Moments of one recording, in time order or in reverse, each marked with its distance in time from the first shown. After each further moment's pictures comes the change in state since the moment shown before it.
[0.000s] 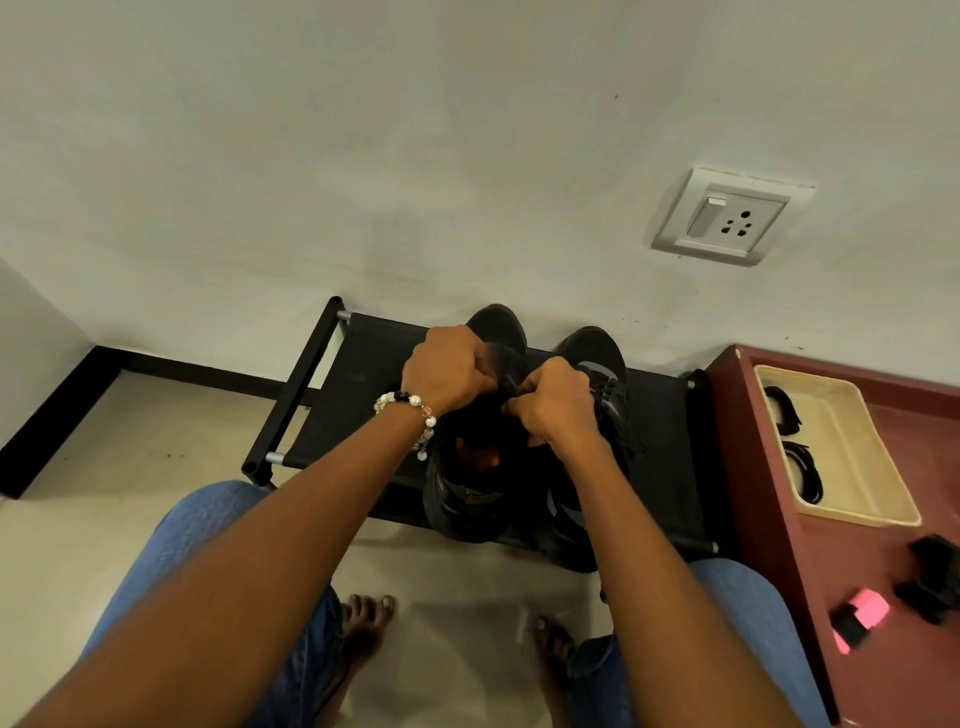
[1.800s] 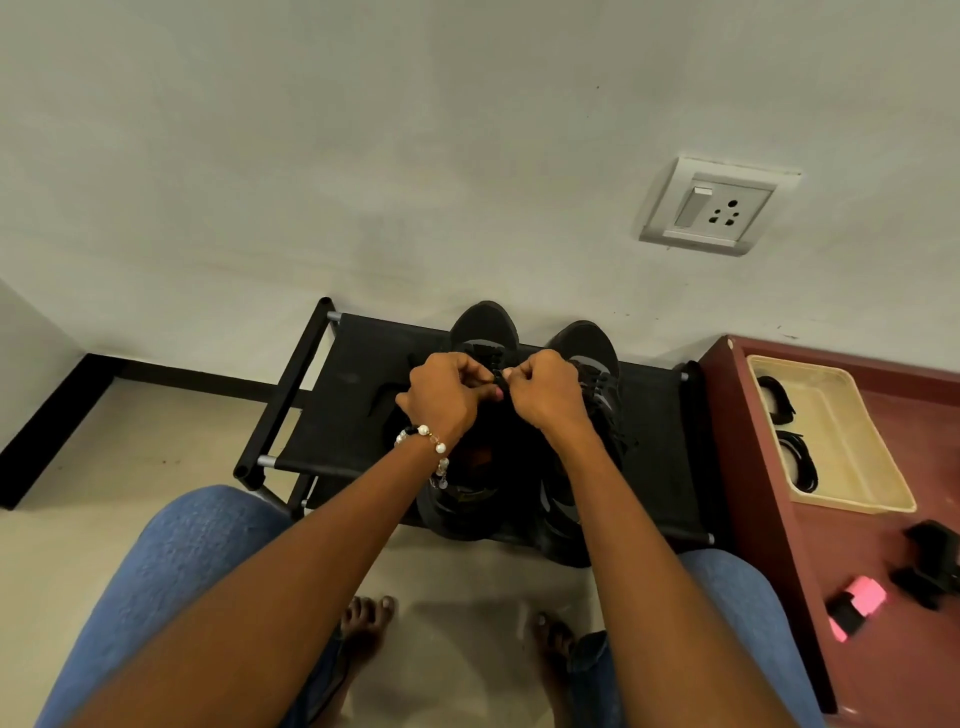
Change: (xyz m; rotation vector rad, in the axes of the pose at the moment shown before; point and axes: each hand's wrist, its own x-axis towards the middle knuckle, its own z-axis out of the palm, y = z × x) left_hand -0.016 0.003 0.041 -0.328 0.203 -0.249; right_hand -0.005 -0.005 -0.009 0.106 0.047 -0.030
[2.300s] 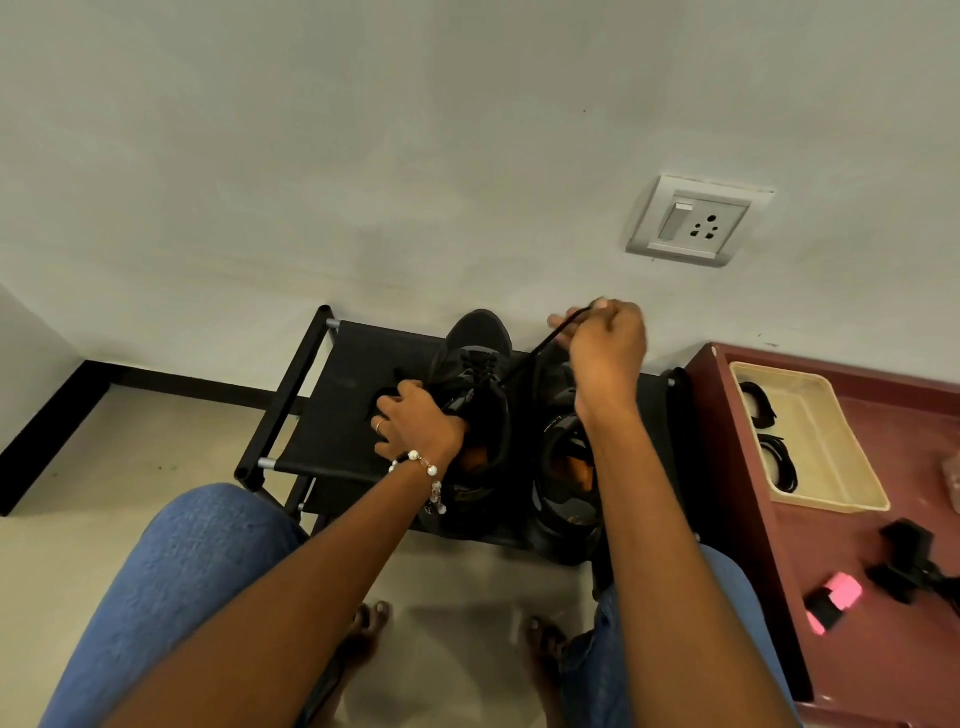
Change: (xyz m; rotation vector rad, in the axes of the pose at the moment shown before) left_hand -0.020 -0.013 -0.002 0.115 0.054 -0.344; right_hand -0.013 -0.021 -0.054 0.749 0.458 -0.031
